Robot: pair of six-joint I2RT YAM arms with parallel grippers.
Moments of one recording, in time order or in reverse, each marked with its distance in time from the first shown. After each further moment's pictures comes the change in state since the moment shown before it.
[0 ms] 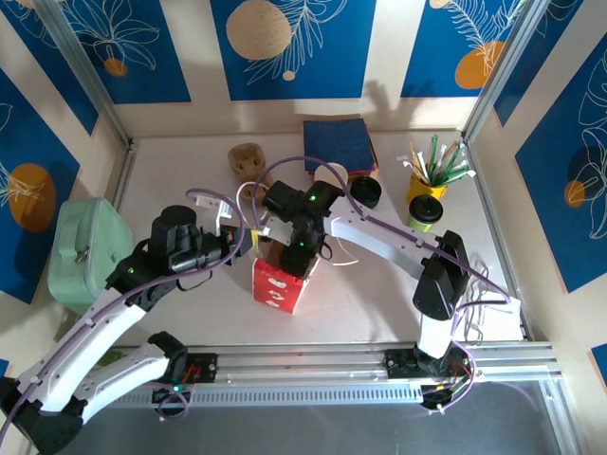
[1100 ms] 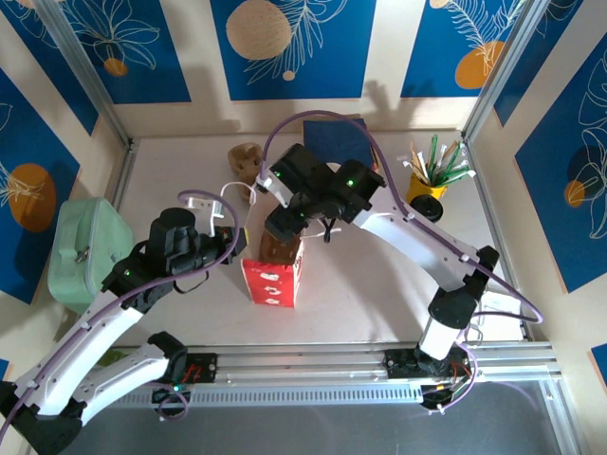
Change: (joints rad) left arm 0.000 -0.019 0.011 -0.076 -0.140 -0.033; right arm 0.020 -0.103 0.286 0.047 0.144 0.264
